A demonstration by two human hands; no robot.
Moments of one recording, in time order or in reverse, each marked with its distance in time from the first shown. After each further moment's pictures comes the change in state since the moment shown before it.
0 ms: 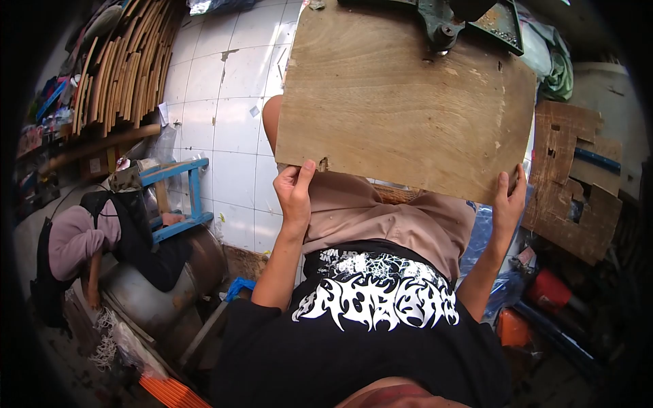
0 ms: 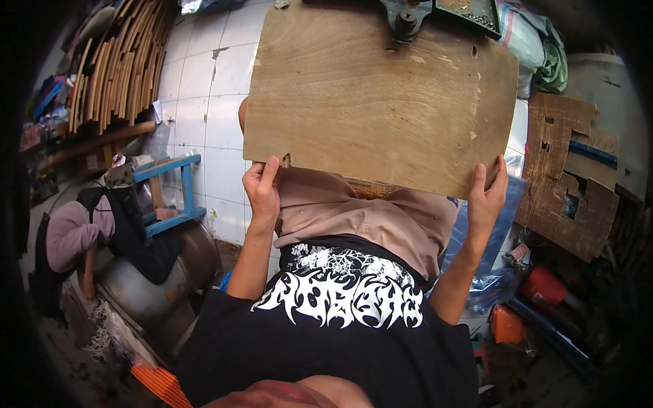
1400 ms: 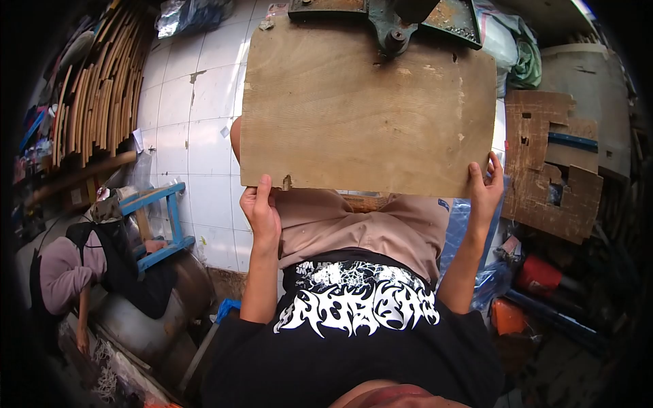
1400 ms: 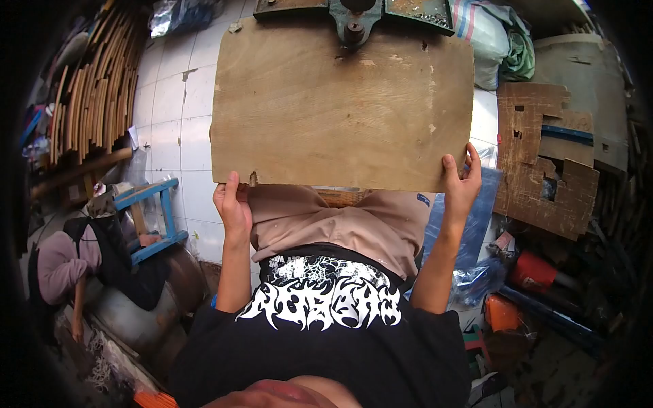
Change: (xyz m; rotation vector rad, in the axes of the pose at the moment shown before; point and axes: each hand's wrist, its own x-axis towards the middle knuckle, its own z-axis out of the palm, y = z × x) left_hand 0.005 0.004 0.008 -0.261 0.041 -0.061; right_hand 0.017 0.013 0.003 0.510 0.021 0.156
